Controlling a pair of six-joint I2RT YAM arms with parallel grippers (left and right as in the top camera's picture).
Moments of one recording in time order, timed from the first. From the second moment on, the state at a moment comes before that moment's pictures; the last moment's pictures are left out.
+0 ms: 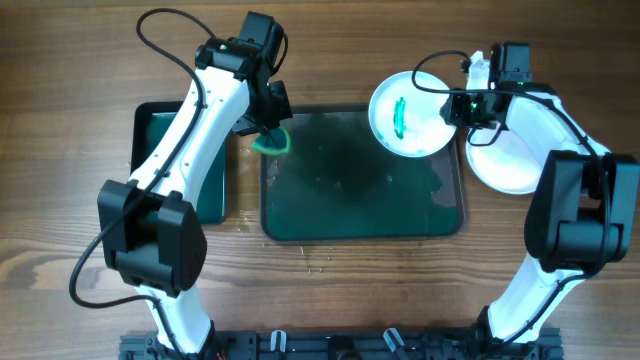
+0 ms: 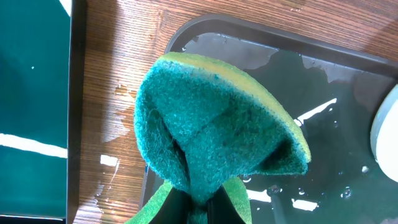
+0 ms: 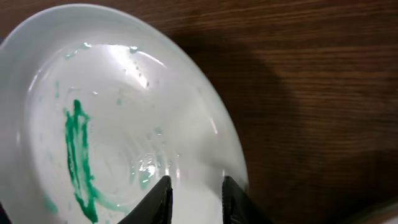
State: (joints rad) left arm -0.32 1.95 1.74 -1.17 0.00 -0.56; right arm -0.07 2.00 1.34 -0.49 -0.32 0.05
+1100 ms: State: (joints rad) left arm -0.32 1.95 1.74 -1.17 0.00 -0.56; right arm -0.07 2.03 1.36 -0.54 -0.24 -0.04
